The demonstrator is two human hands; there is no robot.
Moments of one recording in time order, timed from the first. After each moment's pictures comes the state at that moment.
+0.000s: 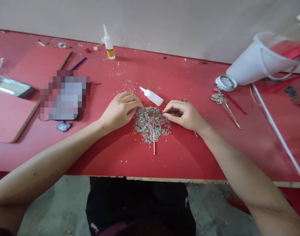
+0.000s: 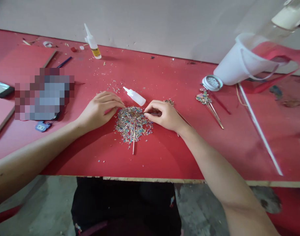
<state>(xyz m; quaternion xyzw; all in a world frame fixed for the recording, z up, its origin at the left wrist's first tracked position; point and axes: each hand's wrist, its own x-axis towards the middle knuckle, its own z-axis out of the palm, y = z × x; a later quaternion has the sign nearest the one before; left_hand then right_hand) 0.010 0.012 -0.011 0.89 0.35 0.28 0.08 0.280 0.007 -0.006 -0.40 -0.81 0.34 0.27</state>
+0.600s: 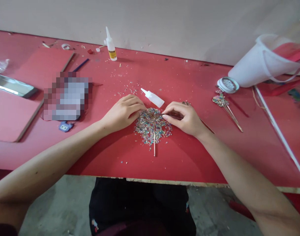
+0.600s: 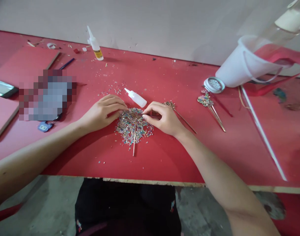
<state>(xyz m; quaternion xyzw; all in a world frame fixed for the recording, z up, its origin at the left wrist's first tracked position) 0.013 0.011 -0.009 0.90 0.31 0.28 0.10 0.271 -0.002 -0.005 -0.40 -0.79 0.33 0.32</state>
